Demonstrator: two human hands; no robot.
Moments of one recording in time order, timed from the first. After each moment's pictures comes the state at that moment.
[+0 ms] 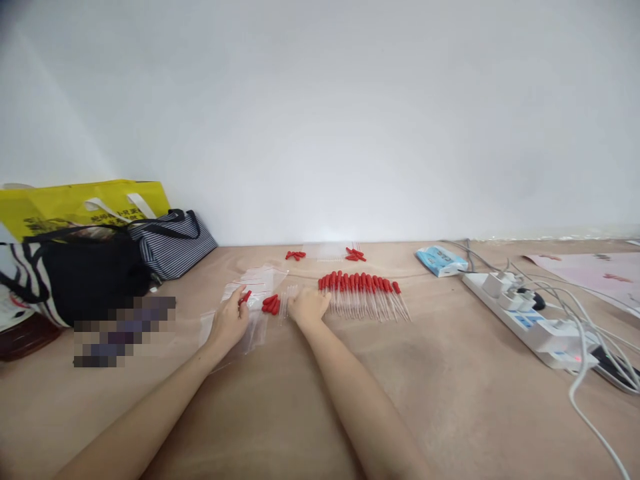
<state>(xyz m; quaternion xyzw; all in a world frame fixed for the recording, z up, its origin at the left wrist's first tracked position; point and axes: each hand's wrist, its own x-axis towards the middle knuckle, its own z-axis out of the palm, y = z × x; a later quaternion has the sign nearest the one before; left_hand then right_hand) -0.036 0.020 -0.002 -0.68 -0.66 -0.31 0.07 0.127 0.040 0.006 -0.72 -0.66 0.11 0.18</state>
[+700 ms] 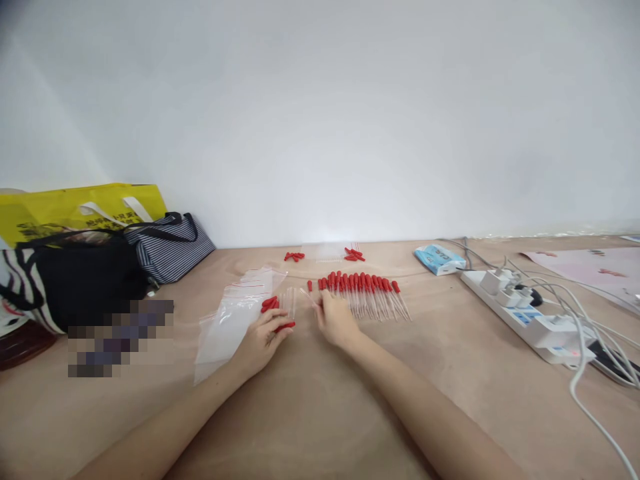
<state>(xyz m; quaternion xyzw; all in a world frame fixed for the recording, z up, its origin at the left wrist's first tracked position) 0.014 -0.016 -0.006 -0.83 -0.44 -0.34 -0.08 0.201 0.004 0.002 -0.57 -0.77 0.11 0.26</state>
